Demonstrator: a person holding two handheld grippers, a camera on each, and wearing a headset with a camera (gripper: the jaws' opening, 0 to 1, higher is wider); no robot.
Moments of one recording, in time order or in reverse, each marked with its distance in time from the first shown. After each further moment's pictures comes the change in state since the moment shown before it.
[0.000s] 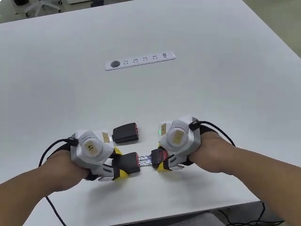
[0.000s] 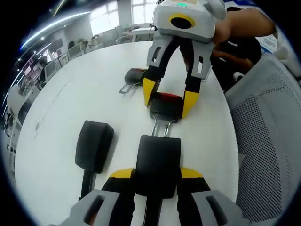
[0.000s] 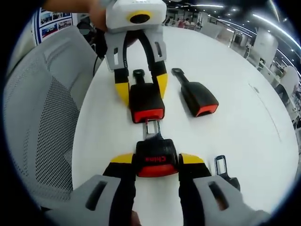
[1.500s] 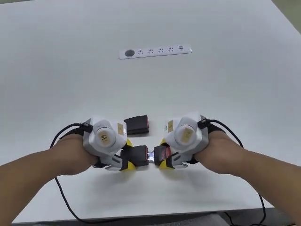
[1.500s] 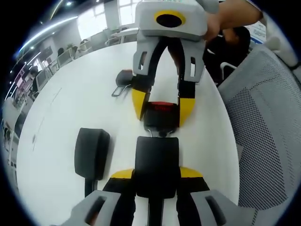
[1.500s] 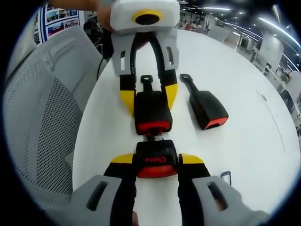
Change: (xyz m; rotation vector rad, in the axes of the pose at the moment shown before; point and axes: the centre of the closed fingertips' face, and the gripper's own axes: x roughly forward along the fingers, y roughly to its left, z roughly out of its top) left arm -0.005 -0.010 0.010 0.096 0.012 -0.047; right arm 0.013 0.010 0.017 -0.035 -0.025 0.050
